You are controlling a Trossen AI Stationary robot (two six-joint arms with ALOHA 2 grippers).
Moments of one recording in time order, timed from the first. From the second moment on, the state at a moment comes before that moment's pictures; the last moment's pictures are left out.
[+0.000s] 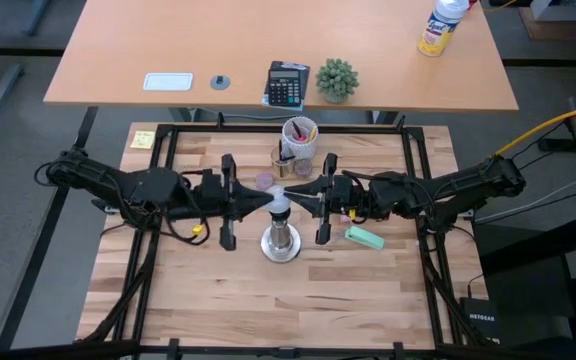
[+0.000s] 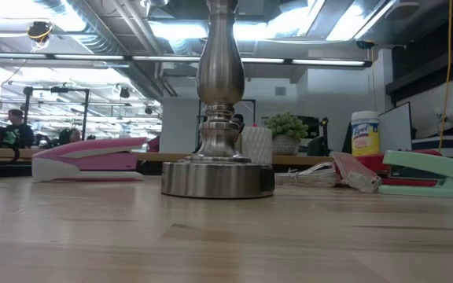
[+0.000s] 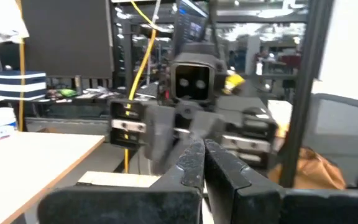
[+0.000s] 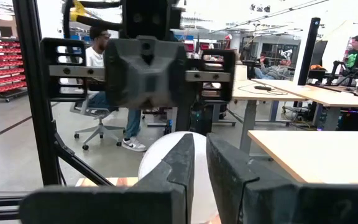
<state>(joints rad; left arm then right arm) -0.36 1.28 1.33 0.06 -0.47 0.03 0.27 1.41 1.29 0.24 0.37 -0.08</state>
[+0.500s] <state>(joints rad) -0.45 1.28 1.33 -0.19 -0.60 -0.07 0.27 1.41 1.29 0.24 0.37 -0.08</state>
